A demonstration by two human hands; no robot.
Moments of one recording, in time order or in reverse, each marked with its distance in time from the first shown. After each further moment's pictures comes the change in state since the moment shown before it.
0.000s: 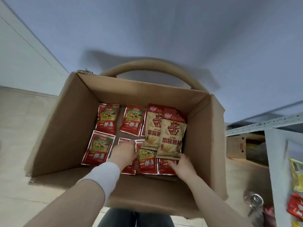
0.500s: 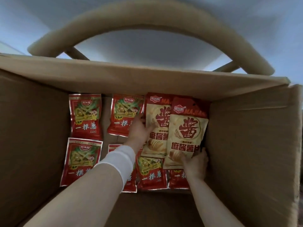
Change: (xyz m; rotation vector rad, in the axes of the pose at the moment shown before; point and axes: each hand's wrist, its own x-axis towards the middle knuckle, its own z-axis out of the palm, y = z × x) left_hand 0.214 0.022 0.044 -1.004 -0.010 -0.208; right_hand 0.160 0.004 0.057 0.359 0.304 0.449
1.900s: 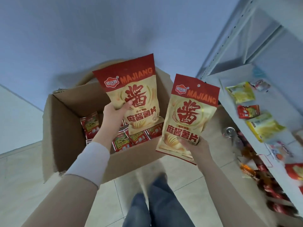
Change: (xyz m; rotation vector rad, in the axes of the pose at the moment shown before) left_hand -0.384 0.027 -0.105 -0.259 -0.179 0.635; right_hand -0.322 0.187 -0.159 0.838 0.023 -0.350
